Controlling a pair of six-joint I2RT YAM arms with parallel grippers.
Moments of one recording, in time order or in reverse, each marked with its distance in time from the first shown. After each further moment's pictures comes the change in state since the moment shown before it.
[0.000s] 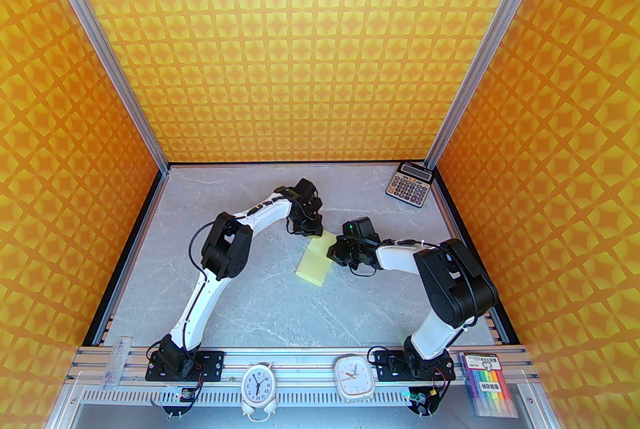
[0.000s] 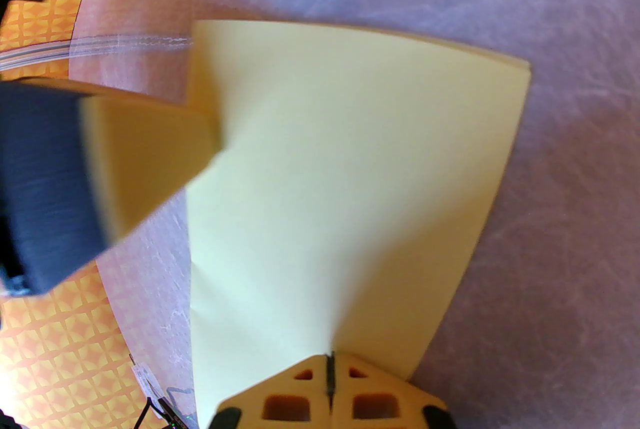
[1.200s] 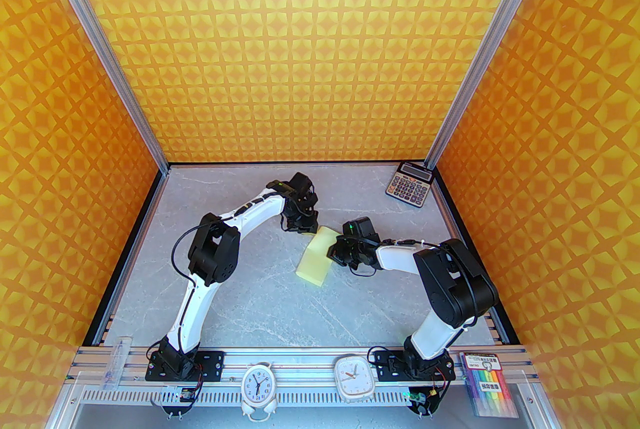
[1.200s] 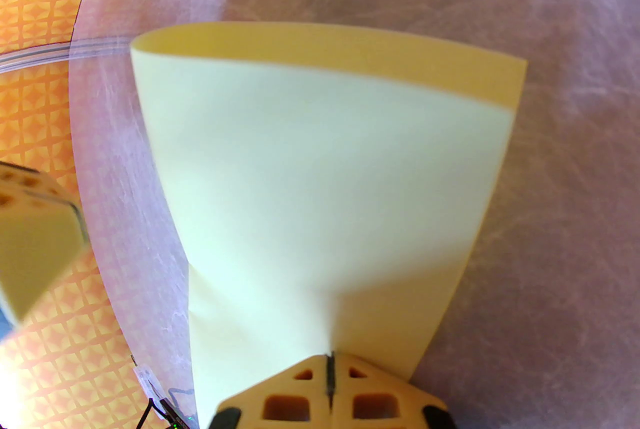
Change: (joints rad) left arm -0.001 -0.154 -0.080 -0.075 -0.043 0.011; right arm 0.000 0.001 0.000 0.003 -0.001 0.007
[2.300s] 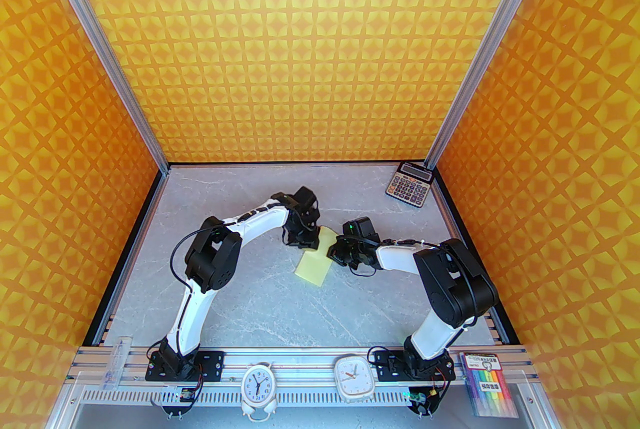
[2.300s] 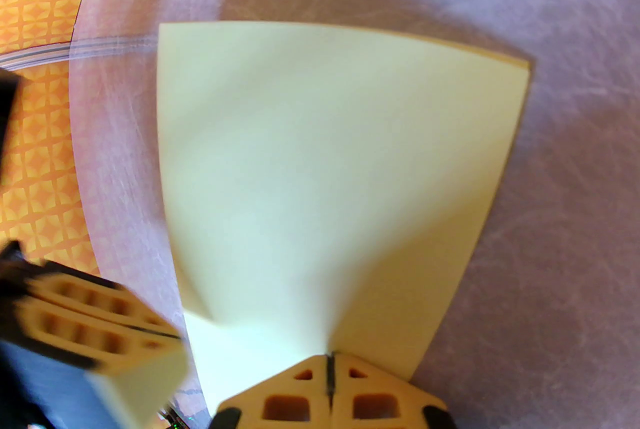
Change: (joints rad) left arm -0.056 -0.083 -0.153 0.037 -0.002 -0.030; right arm 0.000 0.001 0.000 0.002 0.000 0.000
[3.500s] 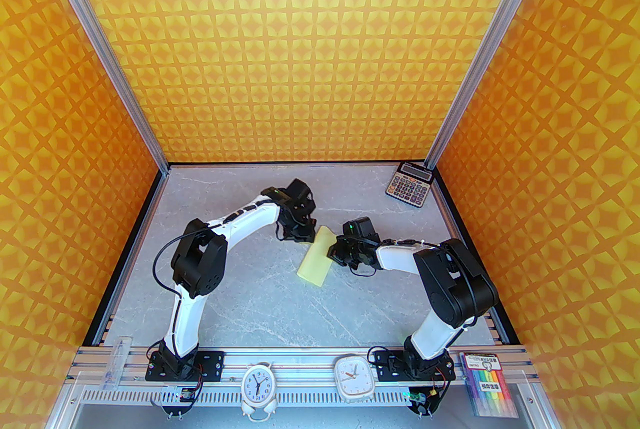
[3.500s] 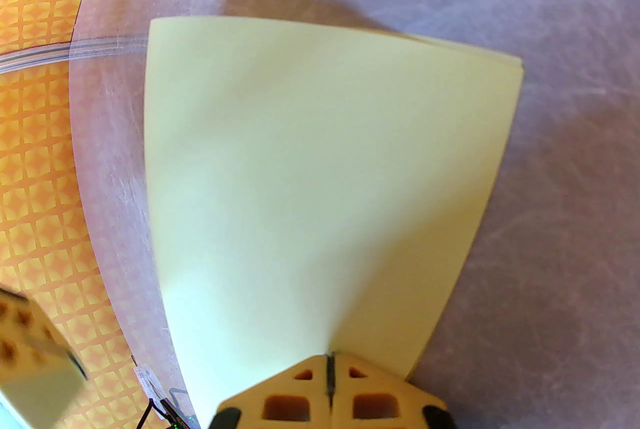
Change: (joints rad) left arm -0.008 -0.115 -0.089 0.019 -0.003 -0.020; right arm 0.000 0.000 0.000 0.000 0.000 0.000
